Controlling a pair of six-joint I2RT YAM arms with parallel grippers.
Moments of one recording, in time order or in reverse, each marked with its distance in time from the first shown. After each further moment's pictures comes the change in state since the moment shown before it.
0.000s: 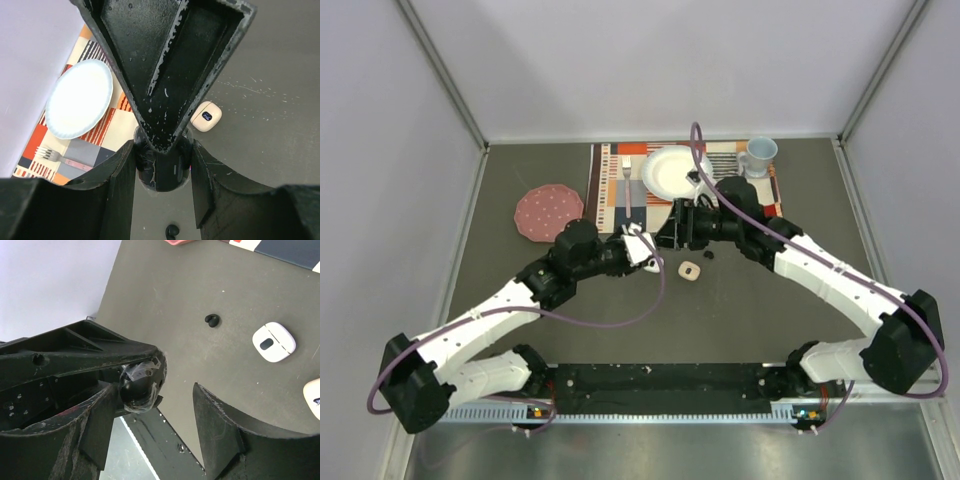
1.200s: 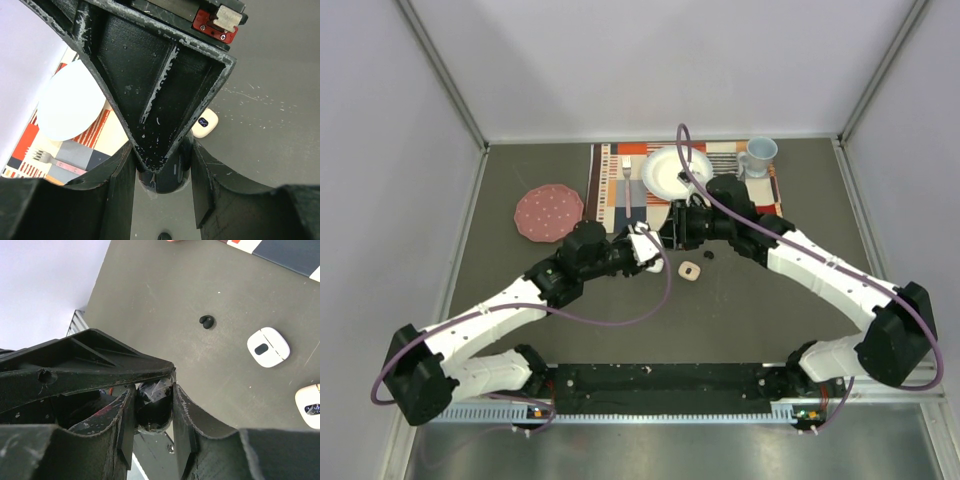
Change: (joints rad) left arm -0.033 0.049 0.002 0.048 -0.037 -0.045; right arm 0.031 0.048 0.043 -0.027 0.027 -0.069
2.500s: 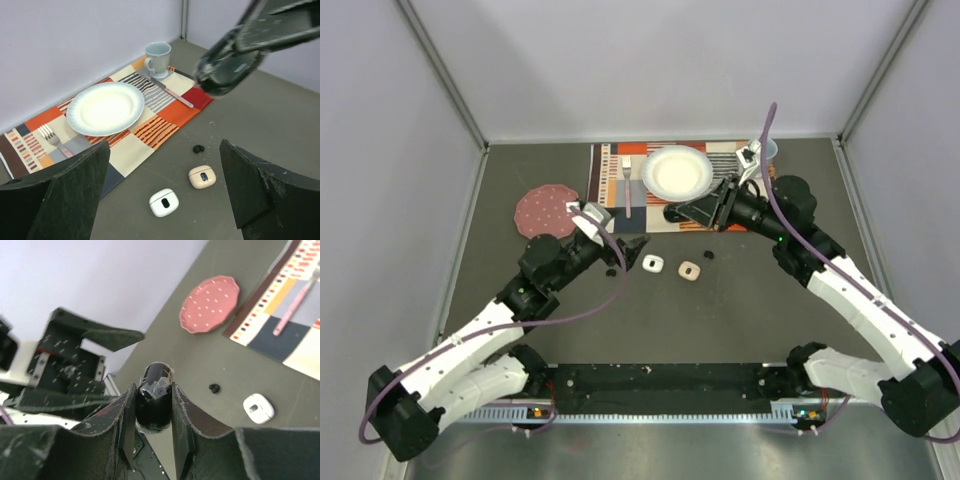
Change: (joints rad) left arm 0.073 -0.236 -0.137 0.253 -0.160 -0.405; right arm -0.174 -0.261 -0.127 0.261 -0.018 0.088
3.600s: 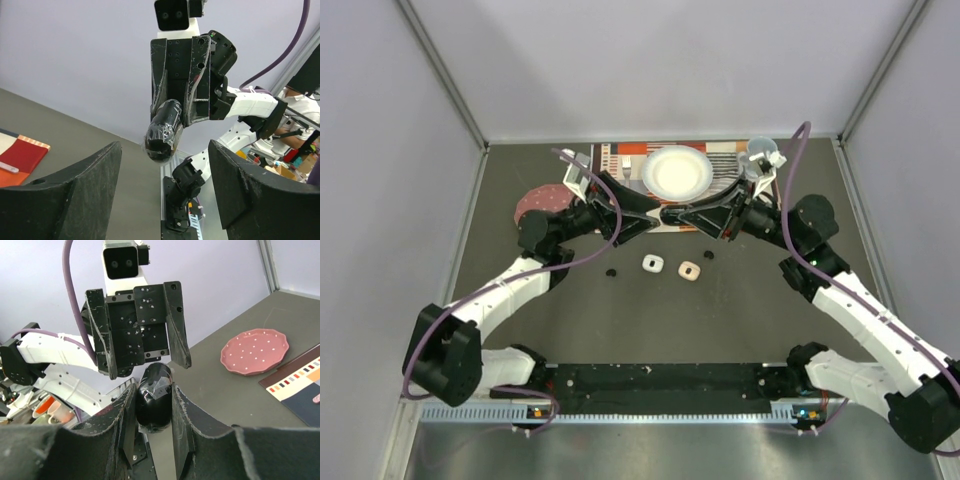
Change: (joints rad) left arm 0.250 0.385 0.114 0.817 0.727 -1.029; right arm -0.003 -0.116 -0.127 0.392 -0.212 -0.007
